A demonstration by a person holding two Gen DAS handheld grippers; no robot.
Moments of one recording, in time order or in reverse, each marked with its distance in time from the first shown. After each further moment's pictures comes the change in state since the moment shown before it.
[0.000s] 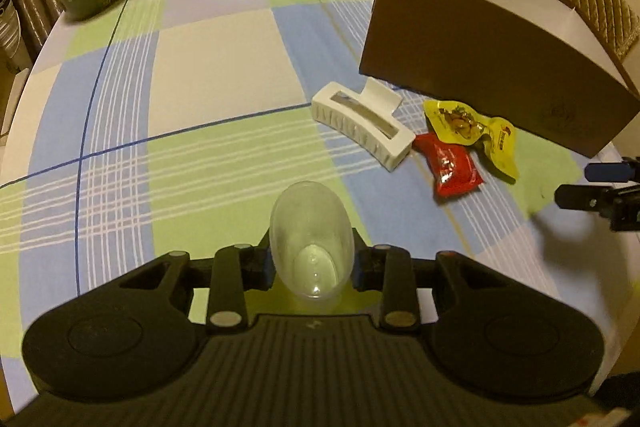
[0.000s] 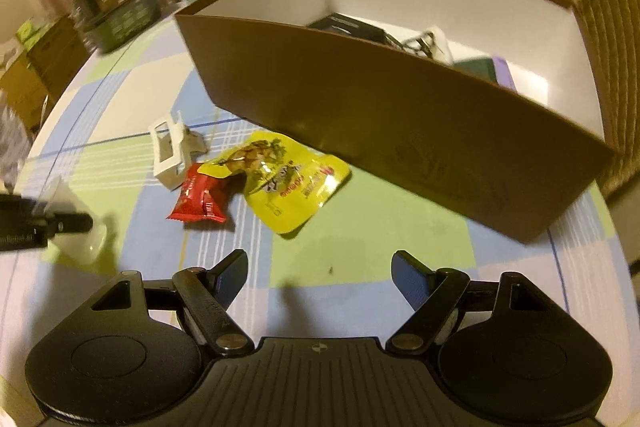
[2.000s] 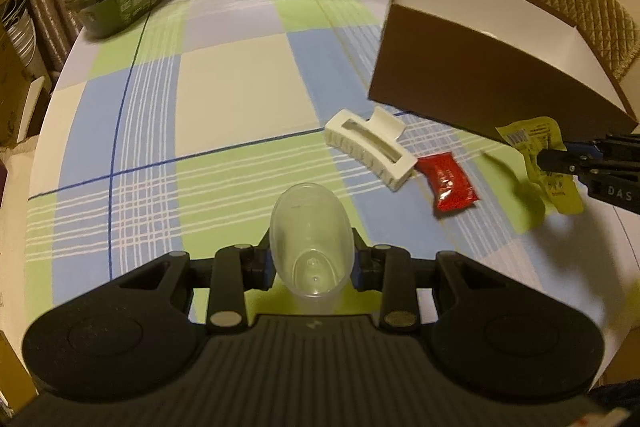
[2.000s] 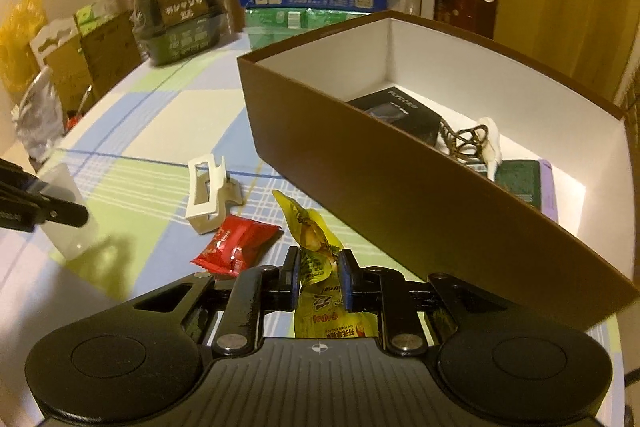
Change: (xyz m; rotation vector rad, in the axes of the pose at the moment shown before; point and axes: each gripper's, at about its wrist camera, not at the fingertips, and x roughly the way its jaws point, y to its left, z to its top) left arm -0.027 -0.001 0.013 0.000 -0.026 0.033; right arm -0.006 0.010 0.021 -0.177 -0.151 0.080
